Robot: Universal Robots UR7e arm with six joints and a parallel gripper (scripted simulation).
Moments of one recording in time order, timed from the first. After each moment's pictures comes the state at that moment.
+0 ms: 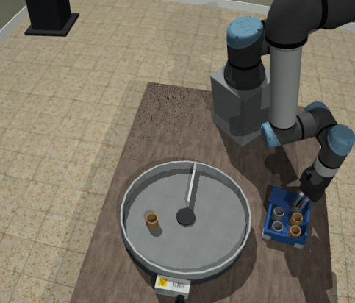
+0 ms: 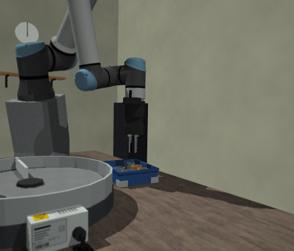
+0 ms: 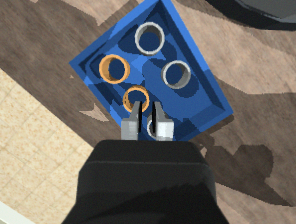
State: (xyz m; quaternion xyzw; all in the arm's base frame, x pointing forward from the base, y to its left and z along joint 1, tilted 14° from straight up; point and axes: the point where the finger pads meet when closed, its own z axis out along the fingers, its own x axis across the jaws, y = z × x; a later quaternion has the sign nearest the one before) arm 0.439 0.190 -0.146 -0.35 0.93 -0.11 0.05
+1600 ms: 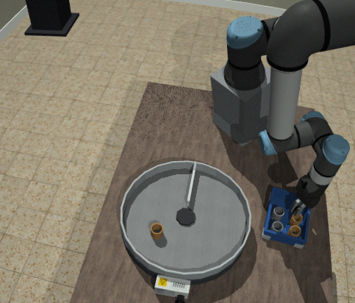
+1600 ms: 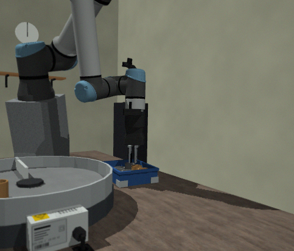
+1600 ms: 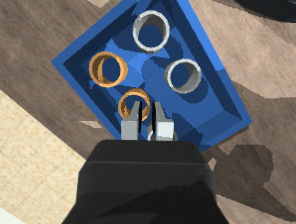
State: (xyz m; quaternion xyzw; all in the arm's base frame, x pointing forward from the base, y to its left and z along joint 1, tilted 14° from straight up) arm 0.447 0.184 -0.183 -0.35 0.93 -0.12 0.05
